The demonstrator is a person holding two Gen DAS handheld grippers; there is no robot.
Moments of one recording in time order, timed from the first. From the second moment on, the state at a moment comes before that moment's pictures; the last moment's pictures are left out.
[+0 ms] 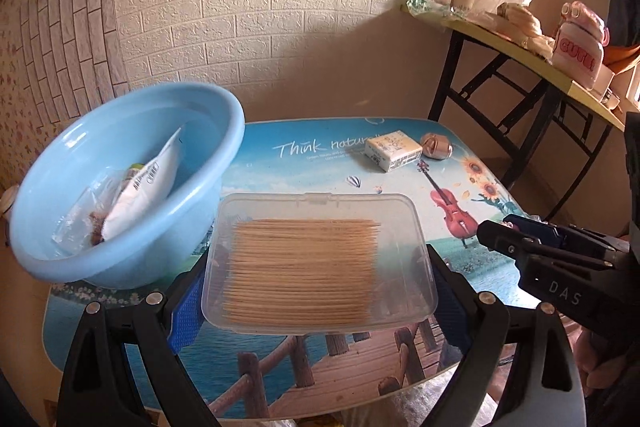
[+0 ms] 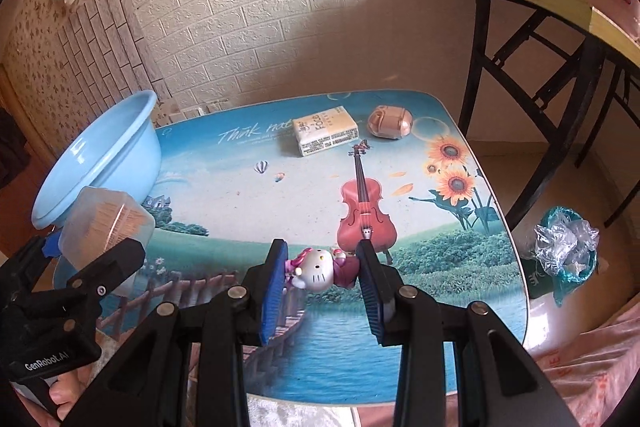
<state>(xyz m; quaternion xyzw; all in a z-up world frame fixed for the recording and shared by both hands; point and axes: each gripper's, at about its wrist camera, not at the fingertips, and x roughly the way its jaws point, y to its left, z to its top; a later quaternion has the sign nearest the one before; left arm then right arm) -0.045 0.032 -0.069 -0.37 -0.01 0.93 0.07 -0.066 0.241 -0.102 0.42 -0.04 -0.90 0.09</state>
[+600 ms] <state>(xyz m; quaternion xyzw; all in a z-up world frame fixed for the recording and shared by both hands) -0.024 -0.002 -0.008 -0.31 -0.03 0.95 0.06 -0.046 0.224 -0.026 0.36 -0.04 -0.93 0.08</state>
